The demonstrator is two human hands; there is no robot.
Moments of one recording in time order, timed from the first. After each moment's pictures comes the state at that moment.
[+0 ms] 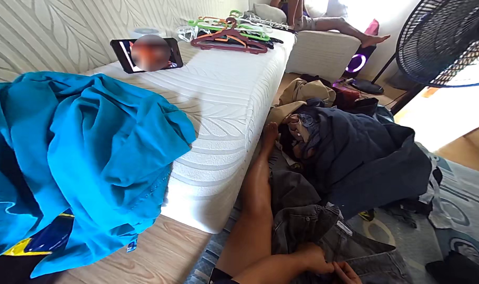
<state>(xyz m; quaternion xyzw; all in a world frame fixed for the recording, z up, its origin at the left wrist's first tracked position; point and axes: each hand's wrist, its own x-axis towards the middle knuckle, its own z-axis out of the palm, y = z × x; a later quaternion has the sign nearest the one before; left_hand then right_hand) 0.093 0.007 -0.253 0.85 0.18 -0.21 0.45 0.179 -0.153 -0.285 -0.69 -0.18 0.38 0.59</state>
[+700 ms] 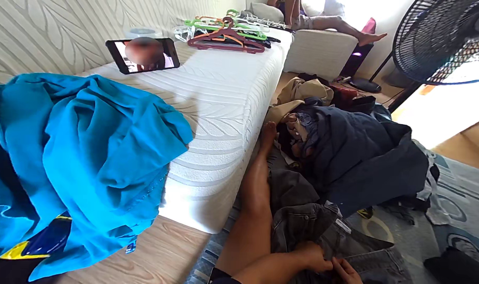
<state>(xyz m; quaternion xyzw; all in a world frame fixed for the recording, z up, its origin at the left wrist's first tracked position) 0.022 0.007 -0.050 0.78 0.29 -0.22 0.50 0.178 -0.149 -0.279 -0.72 -0.19 0.37 0.56</state>
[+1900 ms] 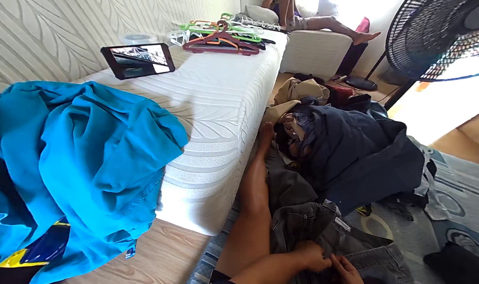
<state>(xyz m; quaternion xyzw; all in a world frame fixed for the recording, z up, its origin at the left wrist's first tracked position) 0.091 0.006 -0.256 0.86 0.17 -0.20 0.44 0.178 -0.145 -0.279 -0.75 -0.18 0.36 0.53</state>
